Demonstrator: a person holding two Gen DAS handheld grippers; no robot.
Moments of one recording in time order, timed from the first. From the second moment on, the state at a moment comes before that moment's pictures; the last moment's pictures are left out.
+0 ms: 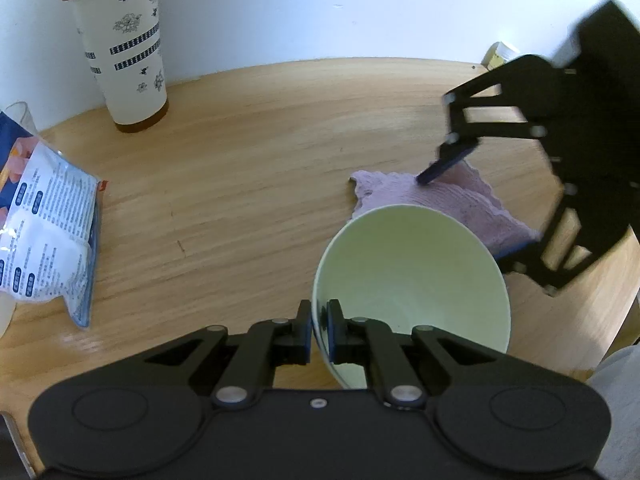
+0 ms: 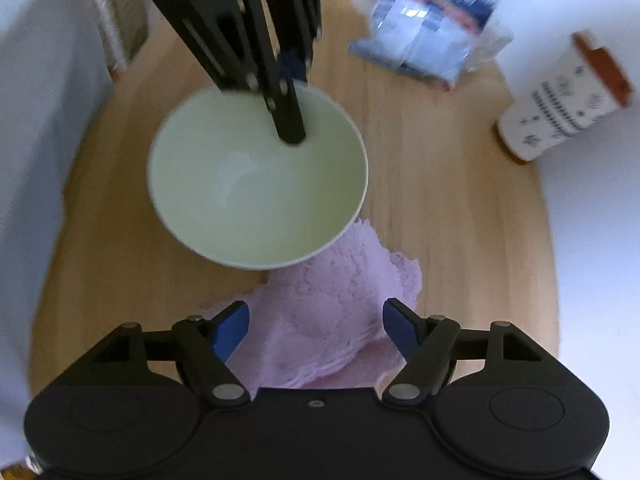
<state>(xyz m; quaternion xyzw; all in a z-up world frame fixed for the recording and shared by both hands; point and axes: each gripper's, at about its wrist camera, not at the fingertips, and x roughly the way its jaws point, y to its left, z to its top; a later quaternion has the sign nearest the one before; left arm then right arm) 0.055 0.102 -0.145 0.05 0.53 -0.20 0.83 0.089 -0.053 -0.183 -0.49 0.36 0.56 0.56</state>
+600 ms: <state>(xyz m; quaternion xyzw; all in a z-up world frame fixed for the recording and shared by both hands) 0.094 0.114 -0.148 0.01 0.58 -0.22 0.78 0.147 -0.089 -0.183 -0.25 0.54 0.47 0.65</state>
